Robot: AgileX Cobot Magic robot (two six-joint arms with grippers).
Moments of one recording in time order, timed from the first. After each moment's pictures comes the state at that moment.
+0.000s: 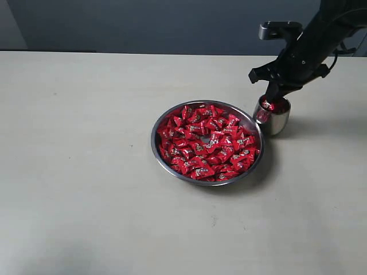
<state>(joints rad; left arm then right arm) 0.19 0.00 0.00 0.03 0.34 0.03 0.27 2.03 -1.52 0.29 0.91 -0.33</state>
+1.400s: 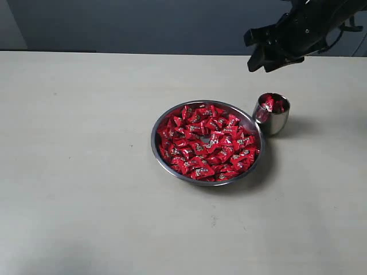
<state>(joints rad) 0.19 0.00 0.00 0.03 0.34 0.03 0.29 1.90 -1.52 0.47 0.90 -0.36</state>
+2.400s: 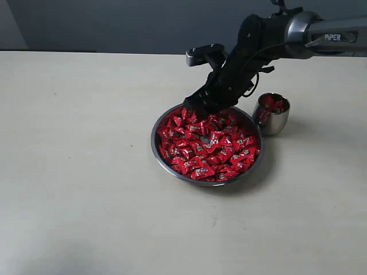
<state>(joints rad) 0.19 0.00 0.00 0.03 0.34 0.03 0.54 2.20 -1.60 0.34 0.73 -0.40</state>
